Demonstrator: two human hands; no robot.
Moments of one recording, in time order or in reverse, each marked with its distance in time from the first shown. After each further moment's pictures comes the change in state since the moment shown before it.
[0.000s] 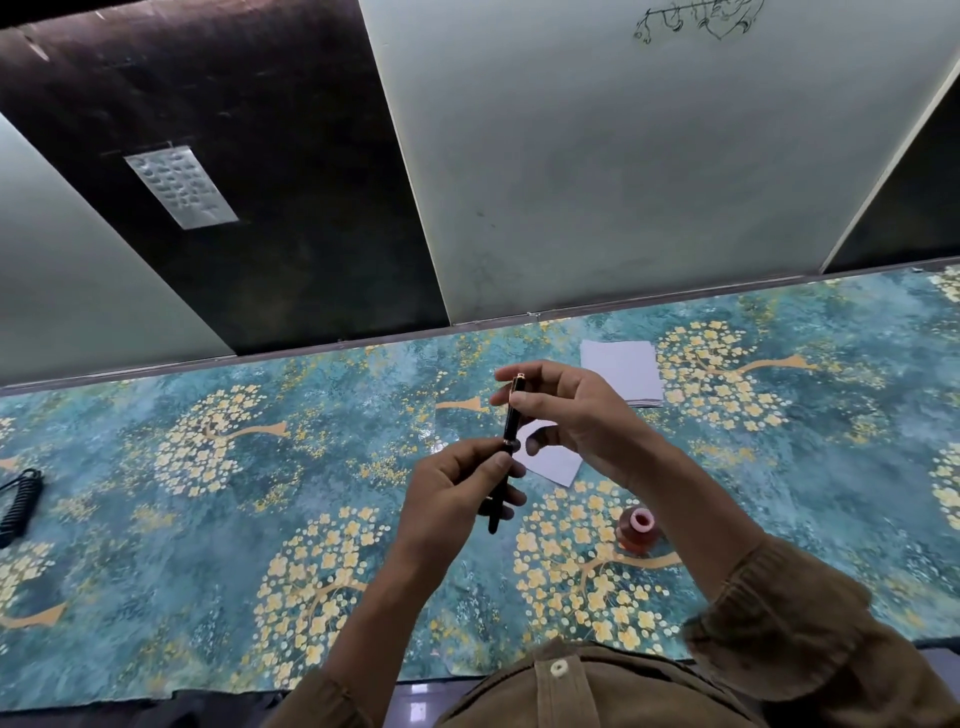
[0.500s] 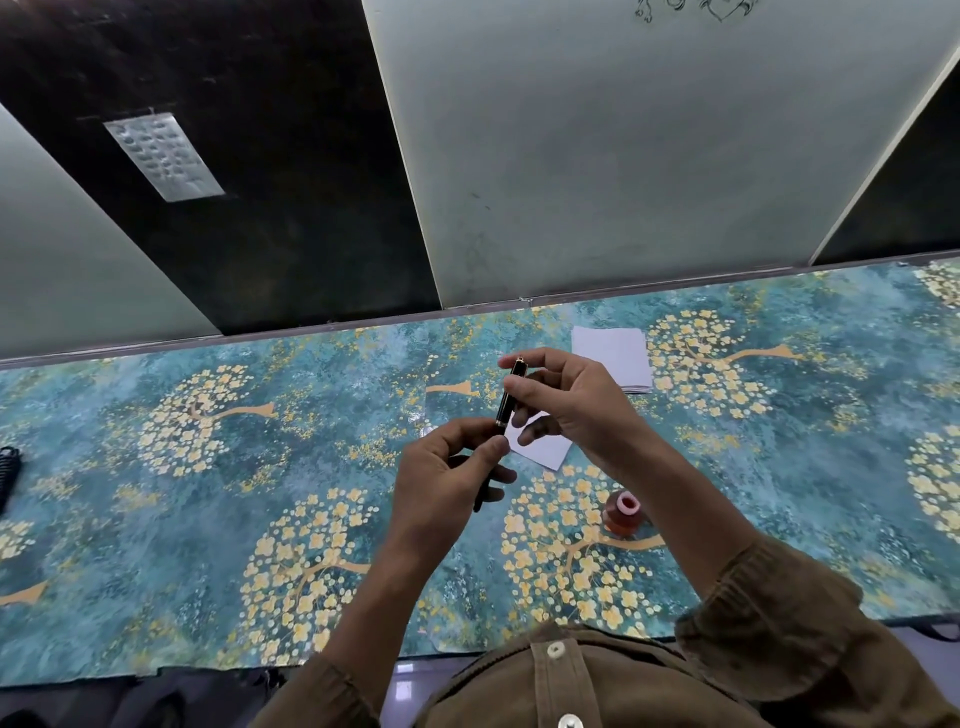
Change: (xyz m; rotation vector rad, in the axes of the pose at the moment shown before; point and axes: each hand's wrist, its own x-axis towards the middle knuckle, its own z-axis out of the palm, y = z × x) left_hand -0.004 -0.004 0.007 0.035 0.073 0.065; right_hand -0.009 0.004 0.003 -0.030 0.126 -0.046
